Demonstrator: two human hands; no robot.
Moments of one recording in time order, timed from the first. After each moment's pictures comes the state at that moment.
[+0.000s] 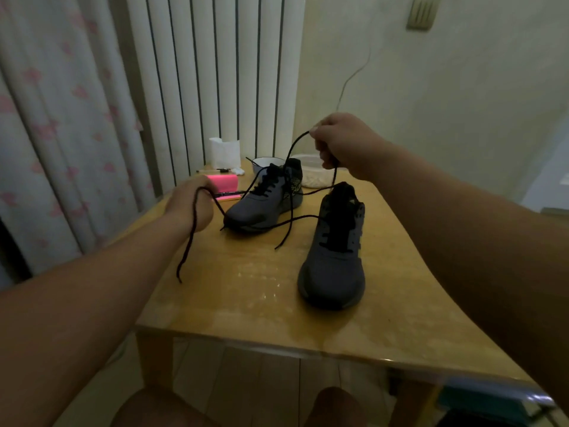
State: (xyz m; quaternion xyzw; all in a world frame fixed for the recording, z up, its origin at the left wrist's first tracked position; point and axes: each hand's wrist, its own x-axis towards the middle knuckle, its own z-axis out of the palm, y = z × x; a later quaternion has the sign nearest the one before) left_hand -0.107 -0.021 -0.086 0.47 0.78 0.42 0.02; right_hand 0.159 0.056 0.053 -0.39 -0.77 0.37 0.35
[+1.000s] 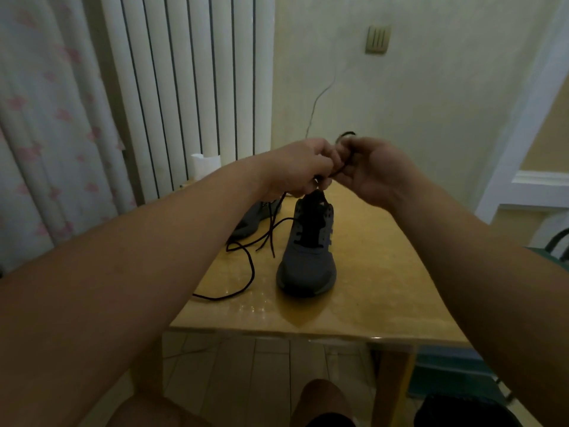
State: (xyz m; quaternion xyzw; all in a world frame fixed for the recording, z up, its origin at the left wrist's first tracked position) left_hand 0.088 -0.047 0.053 0.70 0.51 0.37 0.35; right_hand 0.257 0.023 0.041 -0.24 -0.51 0.68 0.47
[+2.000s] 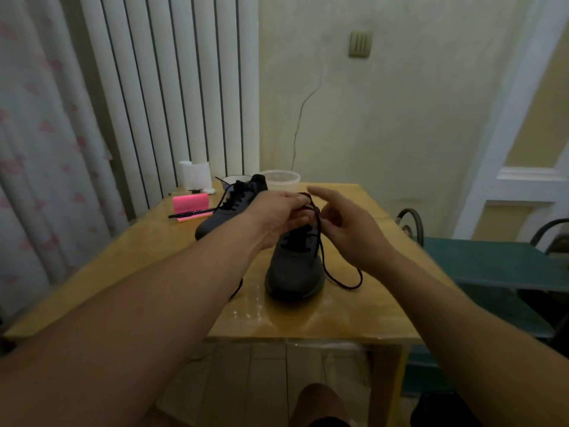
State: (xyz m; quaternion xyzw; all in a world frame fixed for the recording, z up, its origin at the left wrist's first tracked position) left_hand 0.103 -0.031 -0.023 0.43 0.47 0.56 0.52; right_hand 0.284 0.002 -0.061 -0.30 -0.85 0.14 0.42
